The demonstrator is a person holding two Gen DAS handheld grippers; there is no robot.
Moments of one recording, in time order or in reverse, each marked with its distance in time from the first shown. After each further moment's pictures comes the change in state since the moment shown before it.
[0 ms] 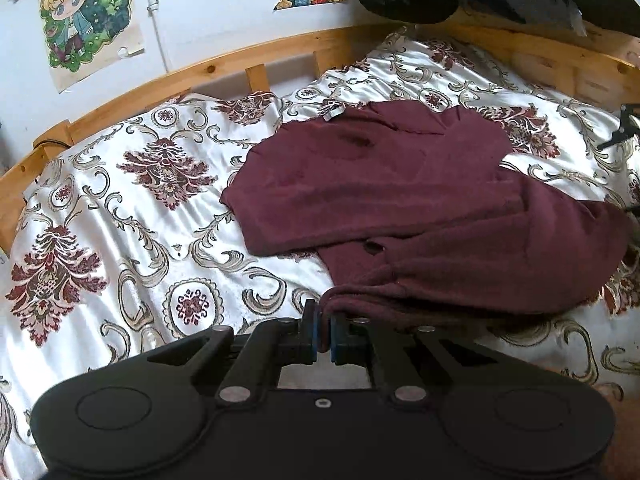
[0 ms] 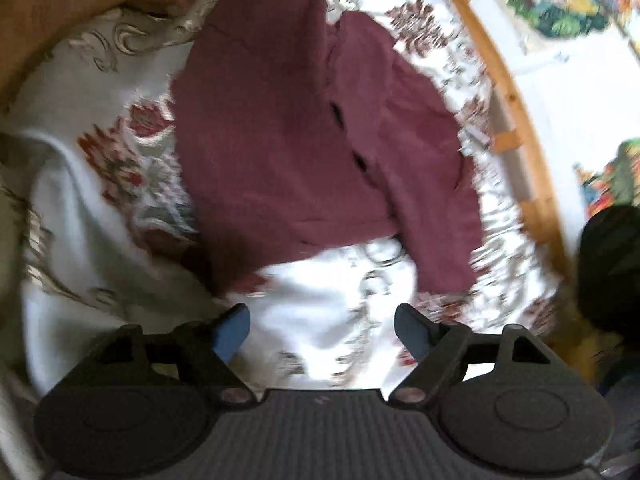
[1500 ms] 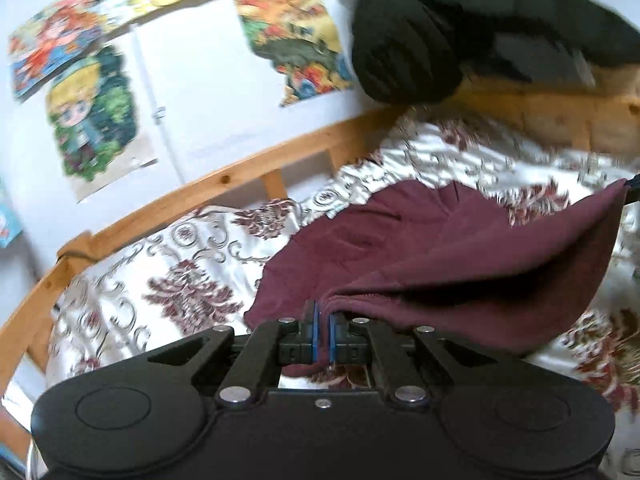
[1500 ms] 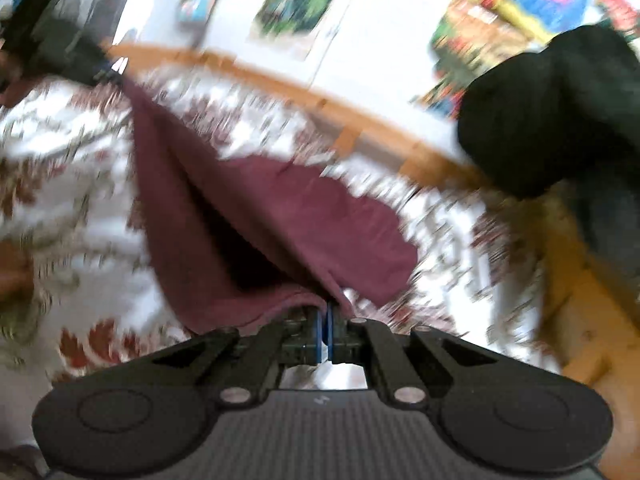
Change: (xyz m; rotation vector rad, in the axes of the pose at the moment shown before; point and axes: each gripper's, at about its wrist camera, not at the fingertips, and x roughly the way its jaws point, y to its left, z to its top) left arm -0.018 -0.013 0.079 0.069 -0.240 0.102; right arm -0.043 -0.081 -0.022 0.883 -0.233 -0.083
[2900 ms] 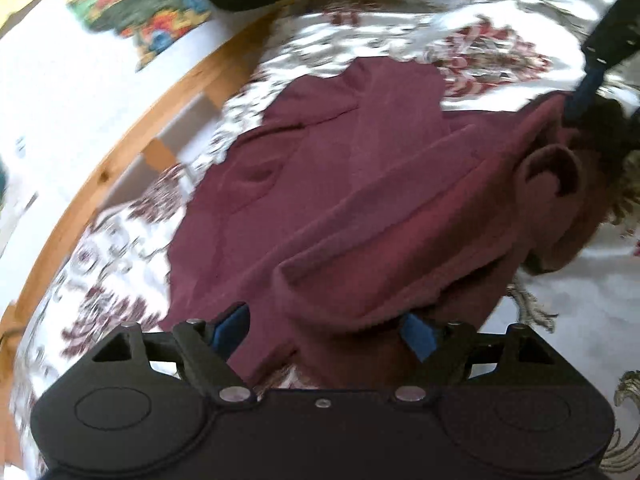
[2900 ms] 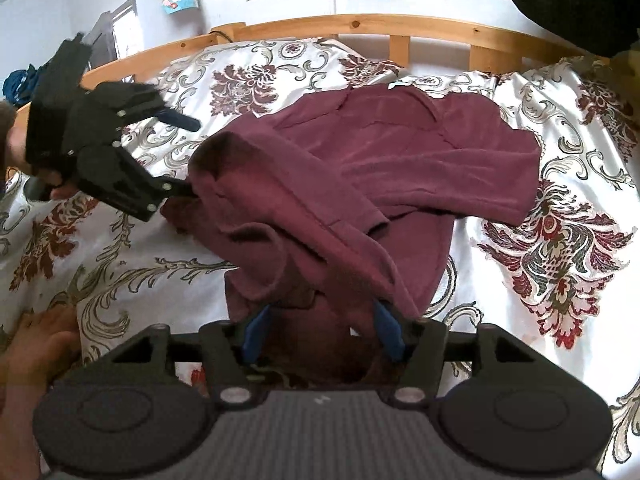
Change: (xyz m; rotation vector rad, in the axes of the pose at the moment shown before) left arm 0.145 -0.079 -0.028 0.446 0.208 -0.150; right arm 0.118 0.019 -0.021 0.276 0.212 0.336
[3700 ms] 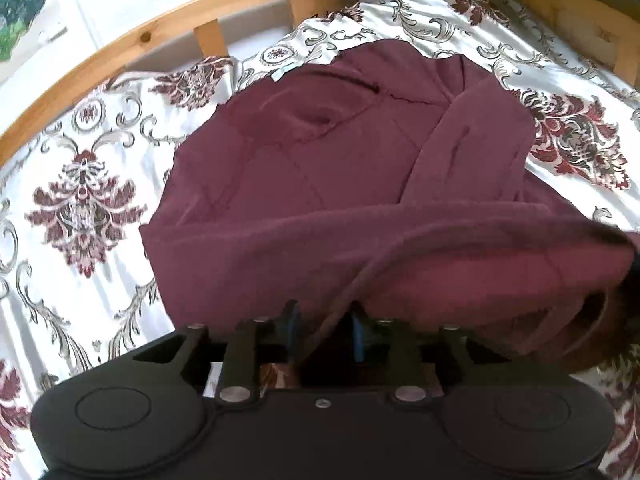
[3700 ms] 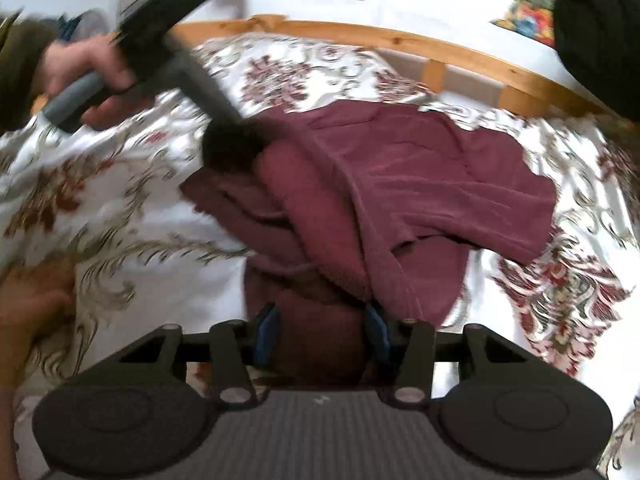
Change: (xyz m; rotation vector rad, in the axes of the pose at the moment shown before) left arm 0.025 0.057 0.015 -0.500 0.196 -0.083; right arm -0.001 0.026 -0.003 -0.126 -0.034 -0.049
